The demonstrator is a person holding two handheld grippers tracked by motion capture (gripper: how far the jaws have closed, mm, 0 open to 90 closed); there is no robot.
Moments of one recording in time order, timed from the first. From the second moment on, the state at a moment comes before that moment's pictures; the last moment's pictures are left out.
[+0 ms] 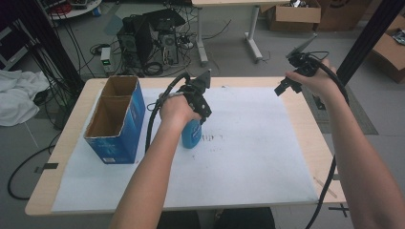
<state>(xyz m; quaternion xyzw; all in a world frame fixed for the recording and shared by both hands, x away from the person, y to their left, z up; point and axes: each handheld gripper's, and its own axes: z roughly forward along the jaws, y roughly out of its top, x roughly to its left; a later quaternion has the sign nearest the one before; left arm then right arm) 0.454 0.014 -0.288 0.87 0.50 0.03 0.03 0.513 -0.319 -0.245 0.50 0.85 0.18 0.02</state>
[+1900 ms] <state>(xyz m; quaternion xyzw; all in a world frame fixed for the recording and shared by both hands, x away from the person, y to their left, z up) 0.456 0.015 -0.290 0.86 0.50 0.03 0.03 0.514 -0.316 -0.247 0.50 0.85 0.17 0.02</state>
